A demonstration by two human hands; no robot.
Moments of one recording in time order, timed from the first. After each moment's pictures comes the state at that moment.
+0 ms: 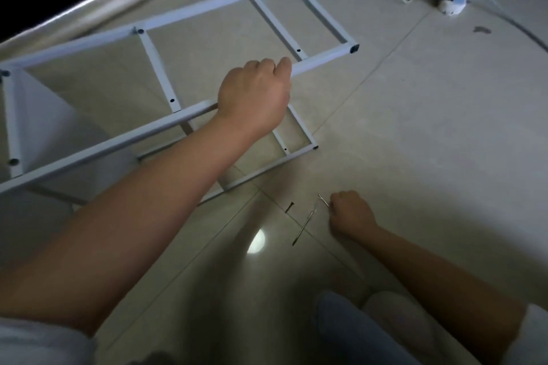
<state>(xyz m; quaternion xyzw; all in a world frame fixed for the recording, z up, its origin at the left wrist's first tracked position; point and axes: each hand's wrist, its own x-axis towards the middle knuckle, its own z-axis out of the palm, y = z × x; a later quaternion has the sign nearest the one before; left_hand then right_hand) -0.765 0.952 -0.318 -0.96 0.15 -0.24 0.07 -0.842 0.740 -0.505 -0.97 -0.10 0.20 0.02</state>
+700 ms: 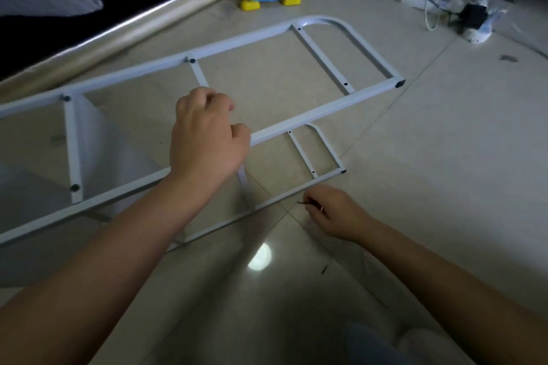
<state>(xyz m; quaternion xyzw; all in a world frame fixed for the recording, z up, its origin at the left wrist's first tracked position) -0.817 1.041 -0.297 -0.97 -0.09 -0.14 -0.16 -0.815 0.831 -0.422 -0.90 -0.31 0.12 0.28</state>
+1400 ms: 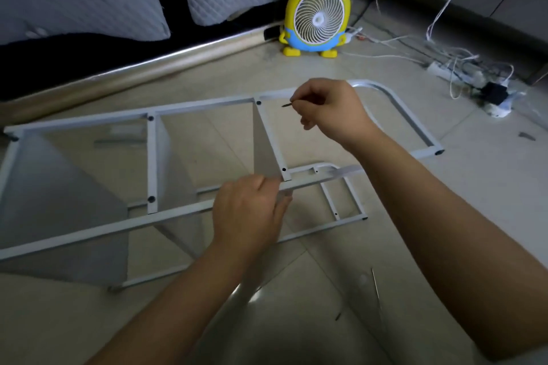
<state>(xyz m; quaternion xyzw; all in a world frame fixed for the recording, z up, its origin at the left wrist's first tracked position) -0.862 1.056 -0.309 -0.98 -0.01 -0.17 -0.13 -0.717 0.956 -0.247 -0.84 -0.24 0.06 0.49</state>
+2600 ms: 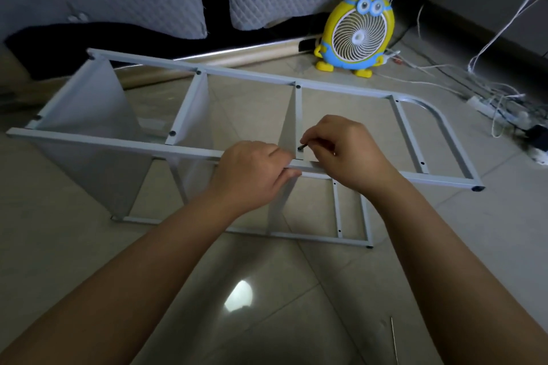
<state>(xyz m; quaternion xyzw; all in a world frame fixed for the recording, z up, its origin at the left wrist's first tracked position) -0.790 1.128 -0.326 -0.94 0.11 -0.30 -0.08 -0.714 0.984 -0.278 -0.85 -0.44 -0.04 0.29</state>
